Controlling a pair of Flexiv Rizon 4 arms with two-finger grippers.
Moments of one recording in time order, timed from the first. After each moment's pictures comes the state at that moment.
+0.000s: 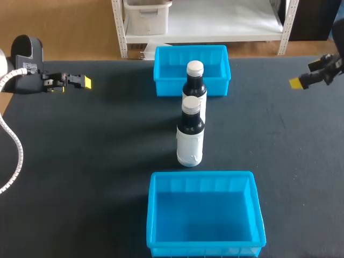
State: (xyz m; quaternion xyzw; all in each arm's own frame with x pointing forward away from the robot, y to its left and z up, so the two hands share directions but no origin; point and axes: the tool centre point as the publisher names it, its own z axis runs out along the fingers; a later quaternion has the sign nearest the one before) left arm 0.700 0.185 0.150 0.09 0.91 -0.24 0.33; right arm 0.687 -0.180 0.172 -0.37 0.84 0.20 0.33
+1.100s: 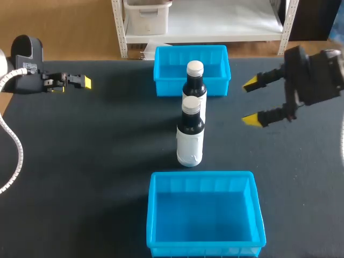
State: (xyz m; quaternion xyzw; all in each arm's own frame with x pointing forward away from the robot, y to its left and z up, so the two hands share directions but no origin) left arm 0.700 0.185 0.150 0.09 0.91 -0.24 0.33; right arm 0.606 -0.034 0.166 -0.59 0.65 0.28 0.37
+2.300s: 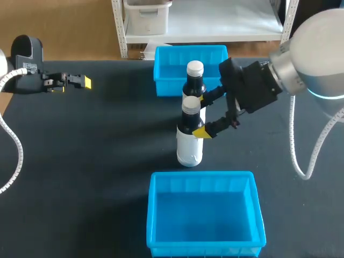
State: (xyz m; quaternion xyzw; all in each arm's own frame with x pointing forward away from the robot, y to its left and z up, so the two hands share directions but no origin) left arm 0.700 0.185 0.150 0.09 0.91 -0.24 0.33; right arm 0.596 0.067 0.133 -0.60 0.66 0.35 0.29
